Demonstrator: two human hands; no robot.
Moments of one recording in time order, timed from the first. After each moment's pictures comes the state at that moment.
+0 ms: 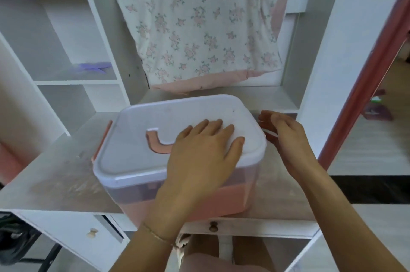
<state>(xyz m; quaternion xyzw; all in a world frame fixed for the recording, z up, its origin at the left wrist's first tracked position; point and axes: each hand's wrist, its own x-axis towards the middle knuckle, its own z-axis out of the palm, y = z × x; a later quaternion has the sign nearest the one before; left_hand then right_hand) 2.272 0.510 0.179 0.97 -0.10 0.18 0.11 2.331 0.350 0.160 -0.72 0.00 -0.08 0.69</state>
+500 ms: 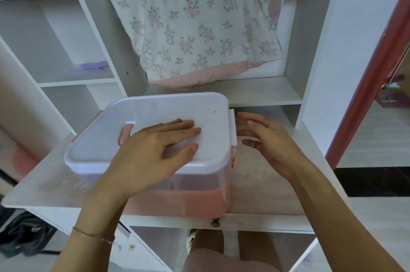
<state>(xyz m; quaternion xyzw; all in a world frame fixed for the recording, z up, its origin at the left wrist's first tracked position) 2.263 0.567 0.187 0.96 -0.15 0.13 0.18 2.339 0.351 0.136 -0.68 -0.07 0.06 0.72</state>
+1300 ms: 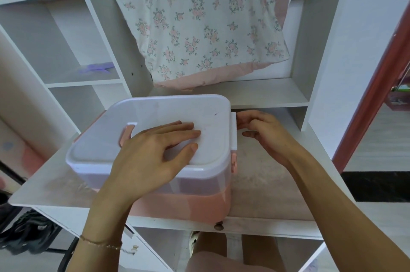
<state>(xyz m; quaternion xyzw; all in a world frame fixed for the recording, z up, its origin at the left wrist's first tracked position) 2.259 0.570 0.182 0.96 -0.11 0.19 0.16 2.372 0.358 0.129 -0.73 -0.14 0.07 0.67</state>
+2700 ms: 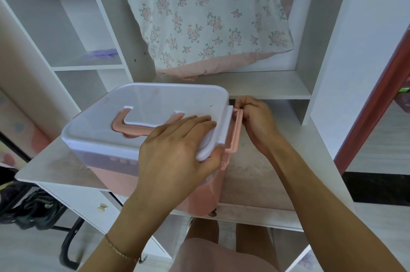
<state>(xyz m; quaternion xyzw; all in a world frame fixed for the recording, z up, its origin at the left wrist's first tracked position) 2.243 0.511 0.160 0.93 -0.09 0.36 0.02 2.375 0.378 0.128 -0.64 -0.10 0.01 0.77</state>
